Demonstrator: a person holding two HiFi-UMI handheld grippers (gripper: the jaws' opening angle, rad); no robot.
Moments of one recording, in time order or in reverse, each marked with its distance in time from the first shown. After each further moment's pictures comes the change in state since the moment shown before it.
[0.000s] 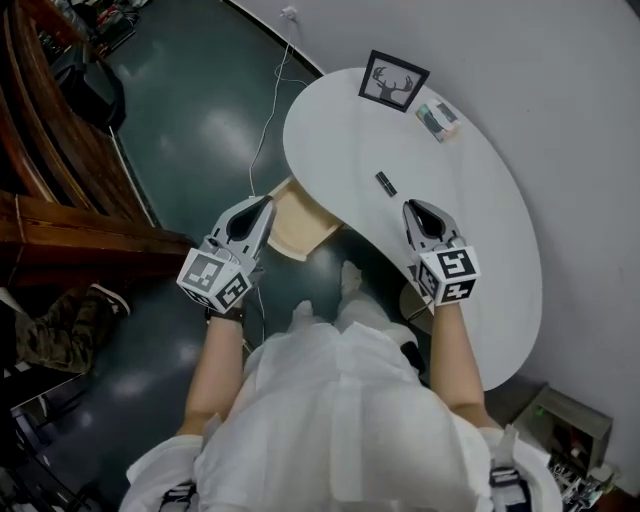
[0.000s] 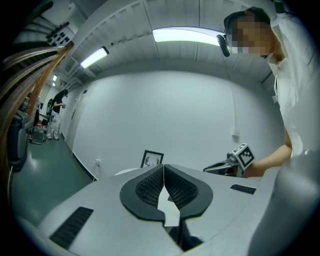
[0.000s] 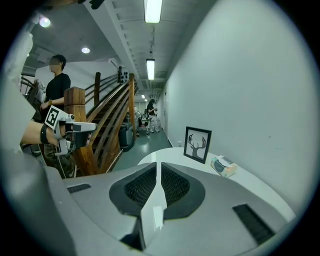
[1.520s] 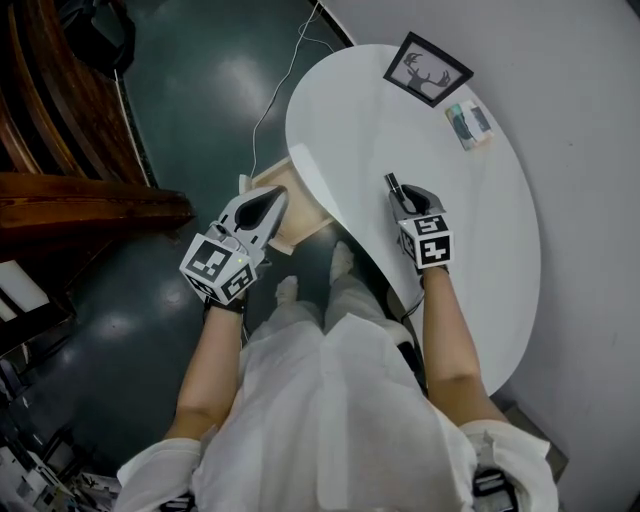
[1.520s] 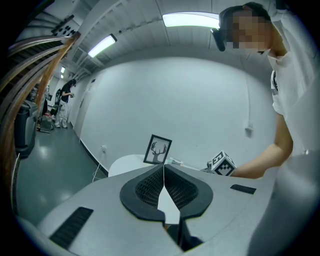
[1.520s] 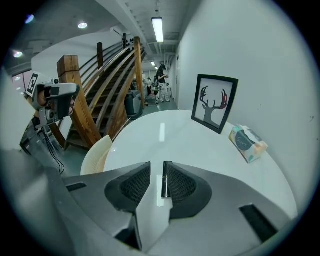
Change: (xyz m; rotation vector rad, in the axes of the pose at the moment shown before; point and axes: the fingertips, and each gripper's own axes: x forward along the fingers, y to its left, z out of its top) left arm 0.062 0.018 -0.061 -0.084 0.110 0.086; right arm 0.136 -0.043 -0.111 -0.085 0.374 0.160
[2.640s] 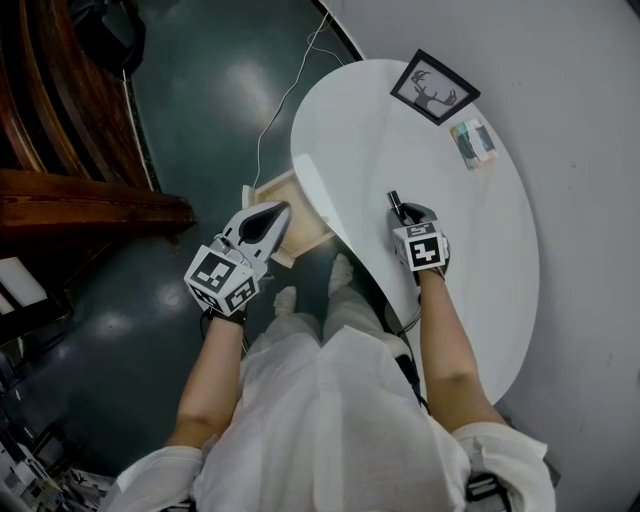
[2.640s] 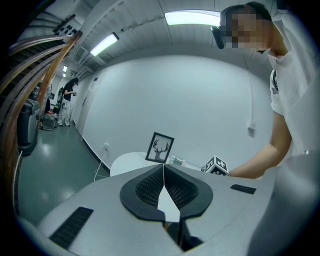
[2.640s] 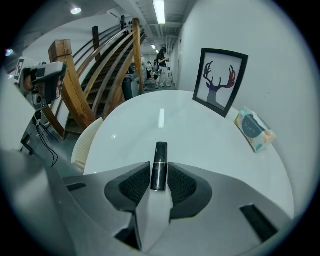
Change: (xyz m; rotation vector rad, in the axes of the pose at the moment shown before) left arm 0.004 0.005 -0.009 -0.016 0.017 0.022; right arm 0.038 -0.013 -0.038 -0.023 0.178 -0.003
